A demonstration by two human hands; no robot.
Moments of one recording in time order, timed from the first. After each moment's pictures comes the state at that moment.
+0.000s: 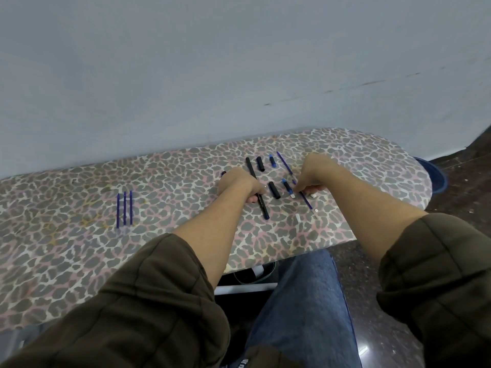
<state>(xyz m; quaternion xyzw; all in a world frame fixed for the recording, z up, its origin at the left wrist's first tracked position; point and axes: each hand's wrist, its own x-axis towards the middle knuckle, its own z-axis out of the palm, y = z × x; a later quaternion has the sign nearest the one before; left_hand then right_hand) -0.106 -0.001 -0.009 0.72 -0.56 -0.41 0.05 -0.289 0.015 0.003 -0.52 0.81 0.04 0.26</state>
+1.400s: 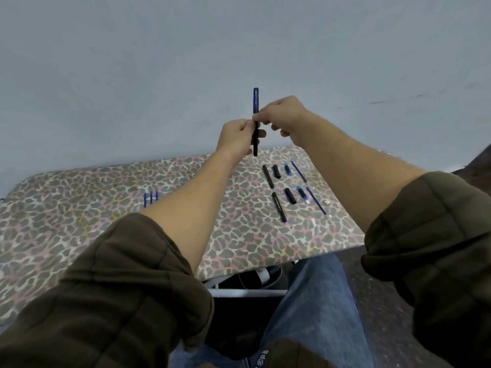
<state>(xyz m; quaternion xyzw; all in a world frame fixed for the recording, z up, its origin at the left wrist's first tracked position) -0.041 -0.035 0.063 0.49 -0.58 -0.51 0.41 -0.177 -0.025 0.120 -0.51 0.69 -0.38 0.35</state>
